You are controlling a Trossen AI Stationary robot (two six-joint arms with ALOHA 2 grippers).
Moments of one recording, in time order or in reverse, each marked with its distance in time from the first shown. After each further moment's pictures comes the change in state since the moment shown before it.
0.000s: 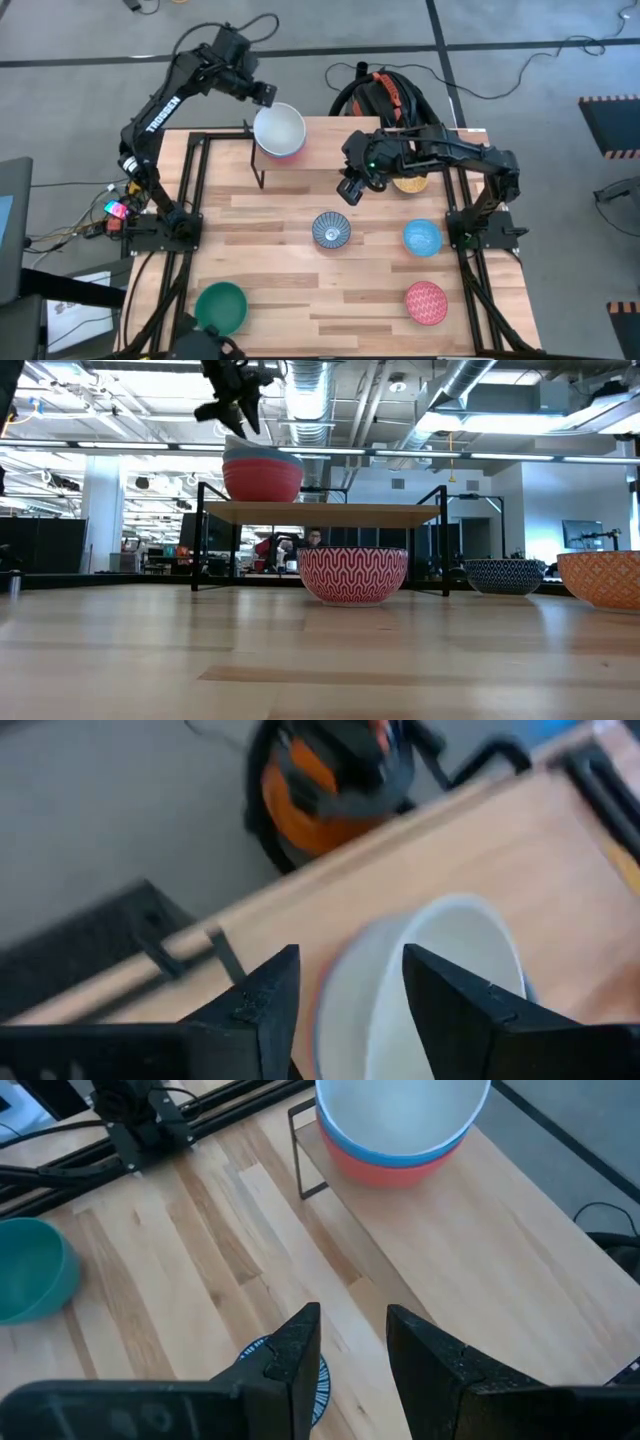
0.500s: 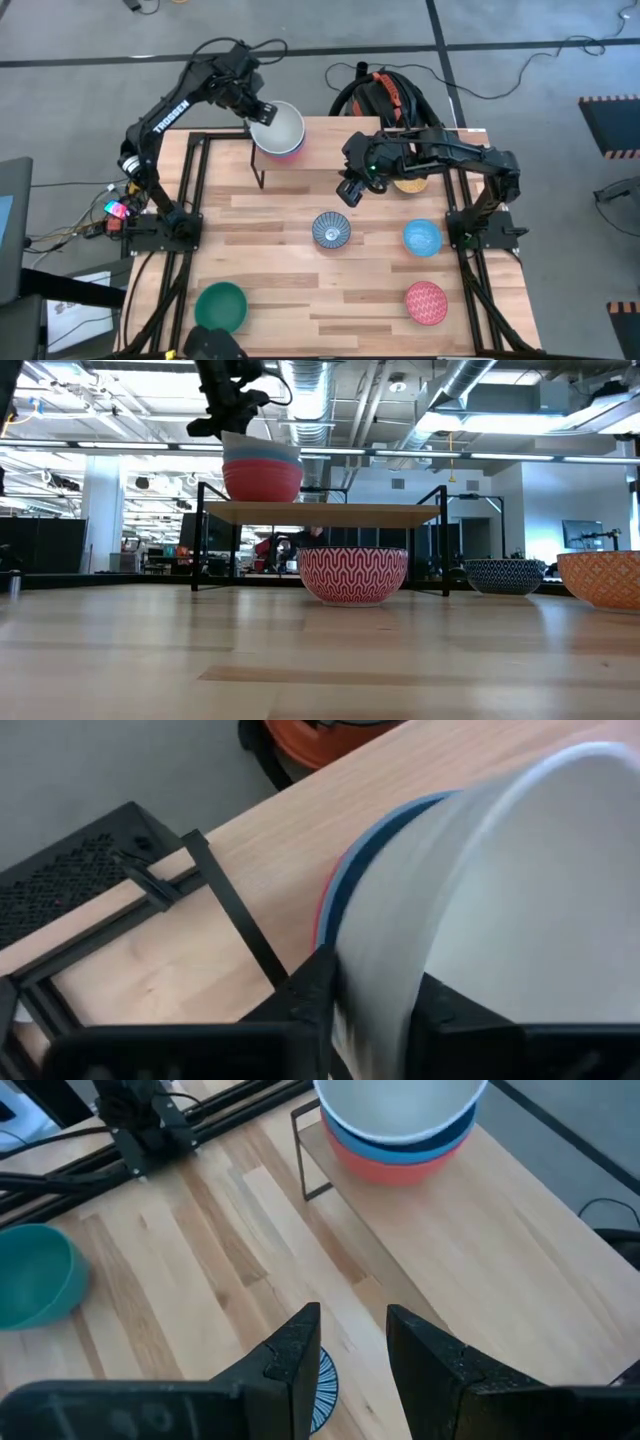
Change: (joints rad) left arm -0.016 -0.008 -0.151 -0.076 0.057 0.021; right arm 0.010 0.000 0.000 0.003 0.008 0.029
